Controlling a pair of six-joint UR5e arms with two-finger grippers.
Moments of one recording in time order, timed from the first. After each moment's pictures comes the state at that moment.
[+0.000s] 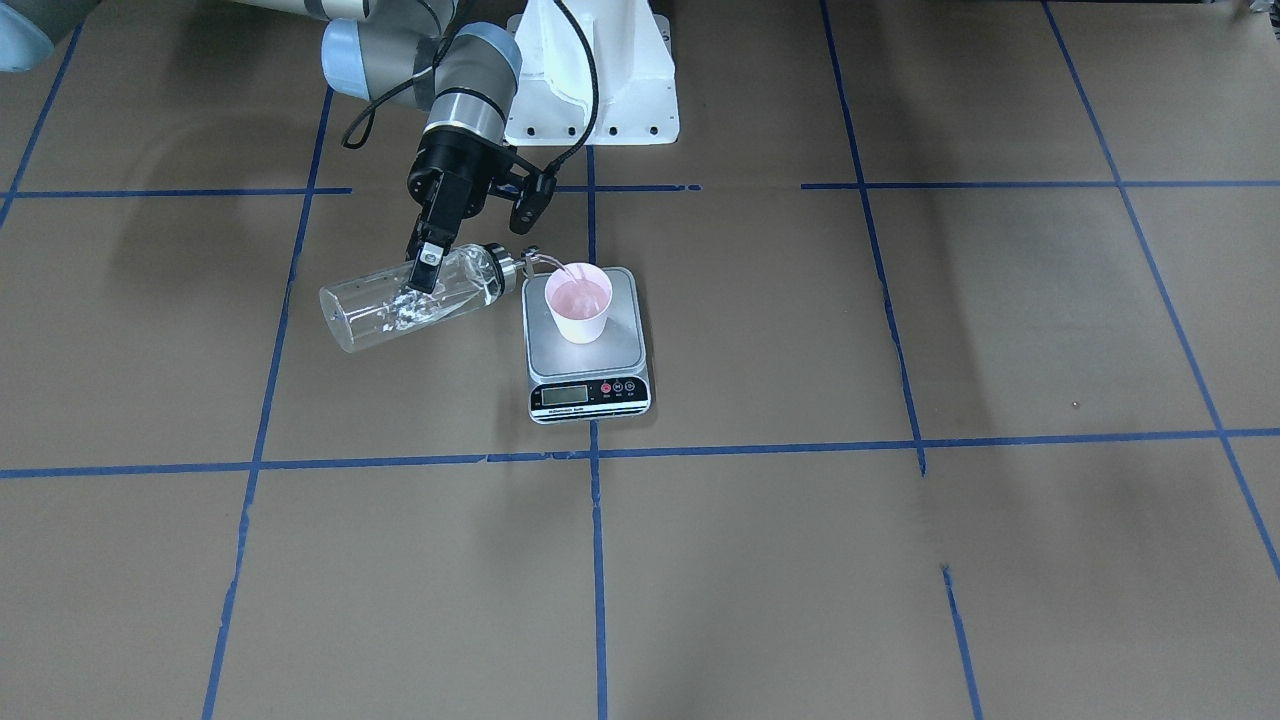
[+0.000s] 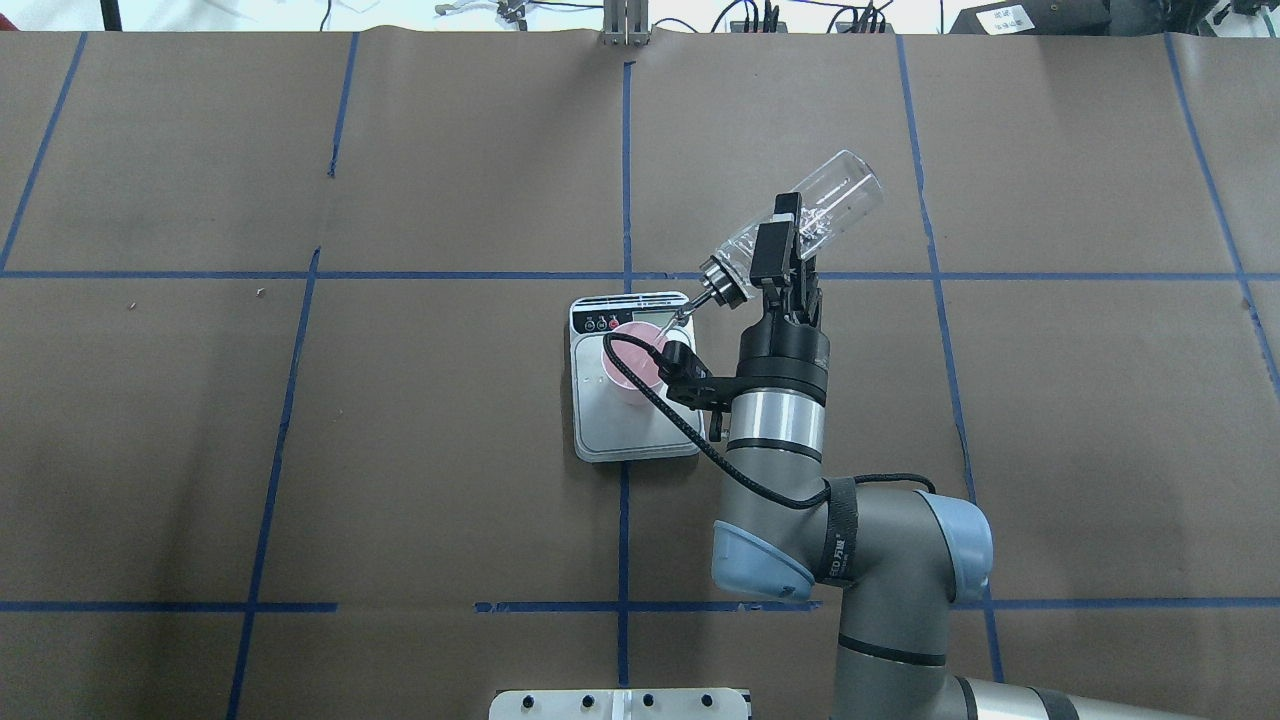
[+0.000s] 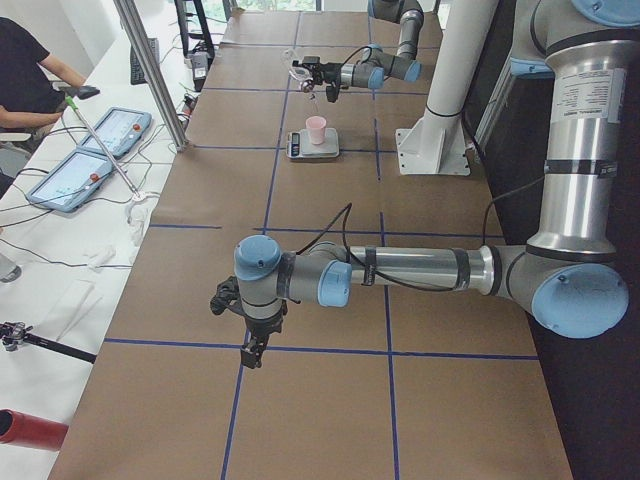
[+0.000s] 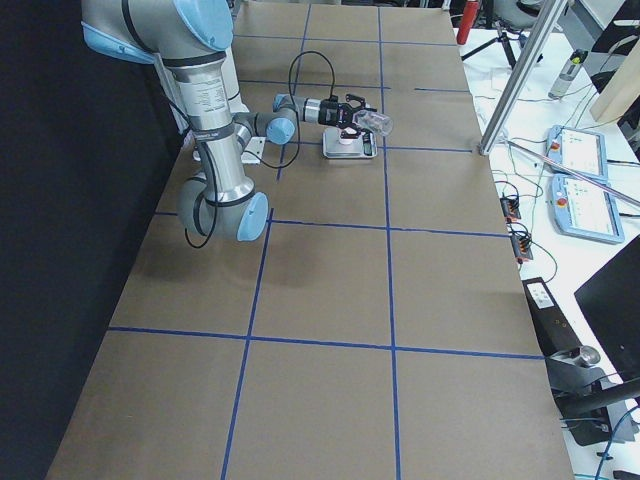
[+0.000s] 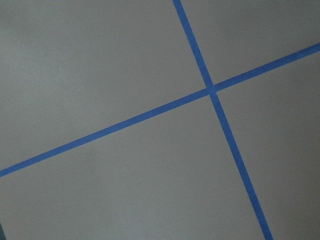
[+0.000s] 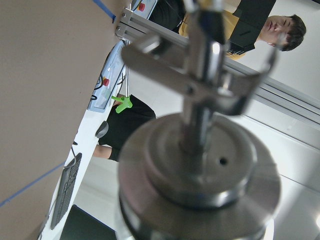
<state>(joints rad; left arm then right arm) -1.52 -1.57 -1.57 -1.69 -2.19 0.26 0.24 -1.11 1.77 -1.52 0.19 -0.36</state>
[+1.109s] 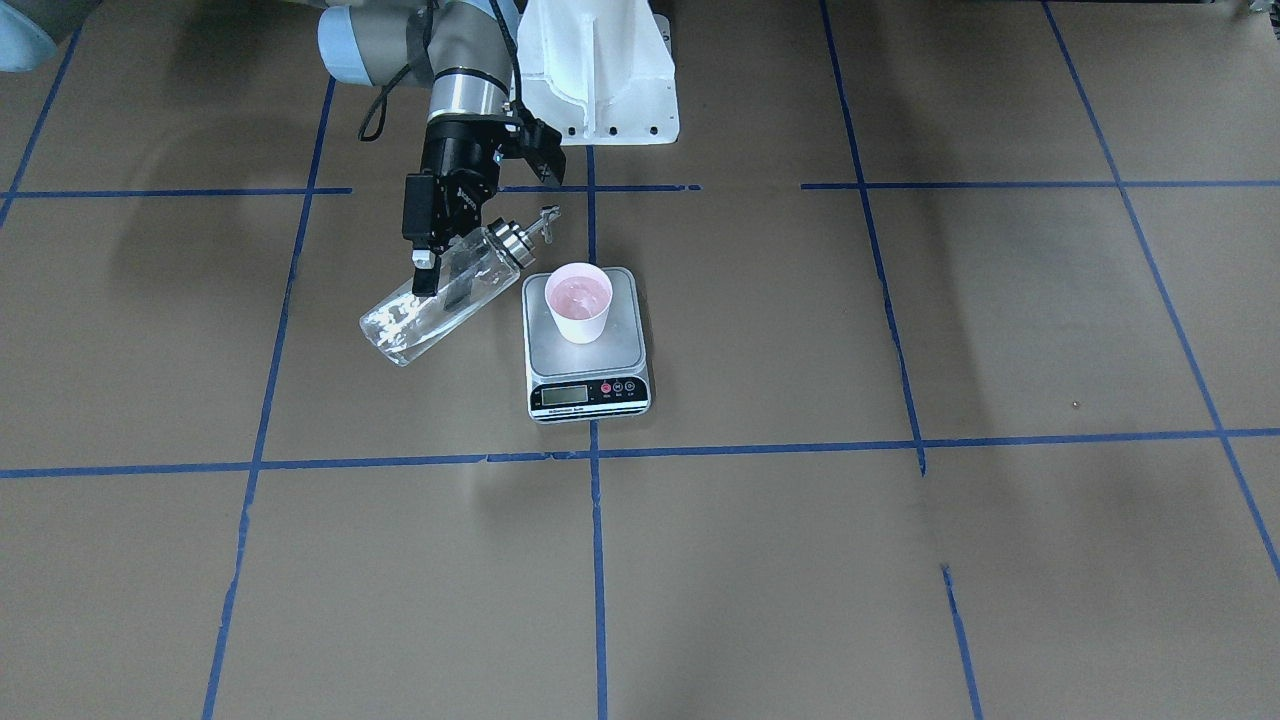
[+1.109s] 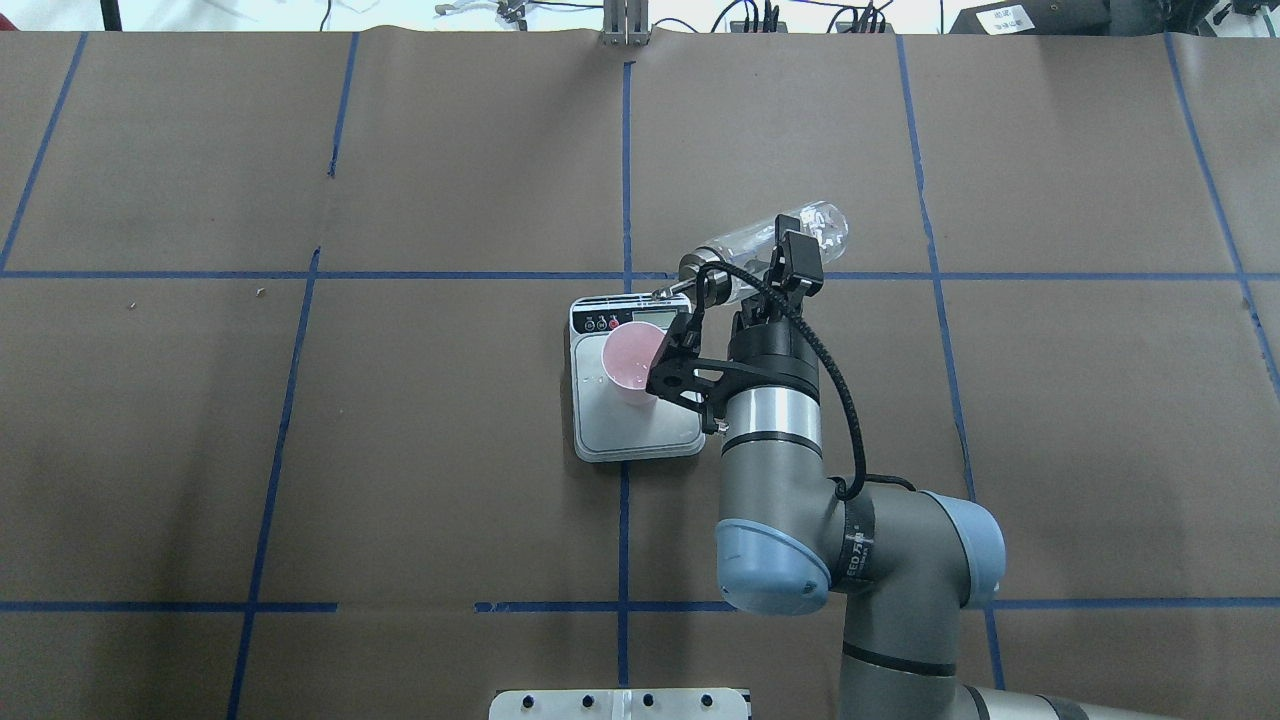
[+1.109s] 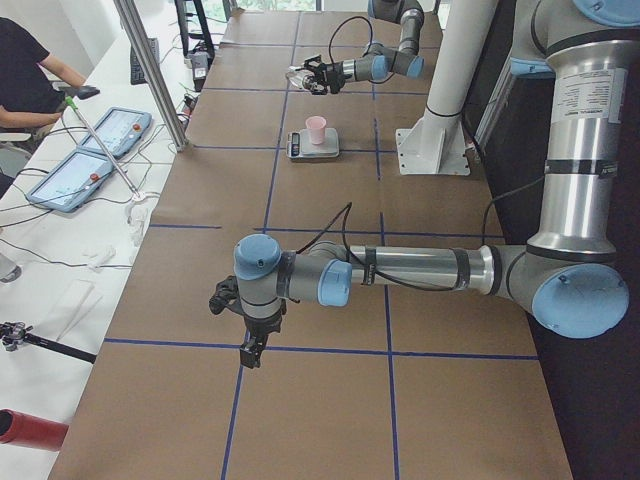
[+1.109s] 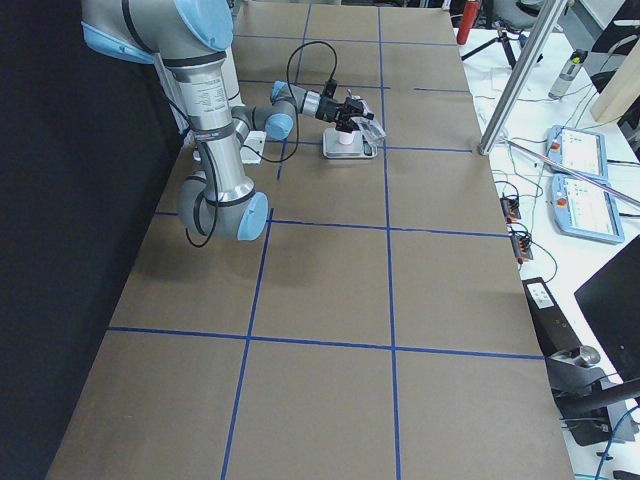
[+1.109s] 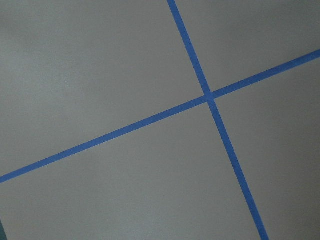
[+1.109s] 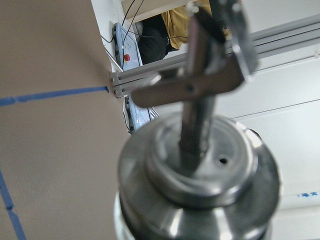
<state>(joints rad) -1.53 -1.57 -1.57 -1.69 -2.19 0.26 0.24 -1.10 1.86 -1.44 0.43 0.17</state>
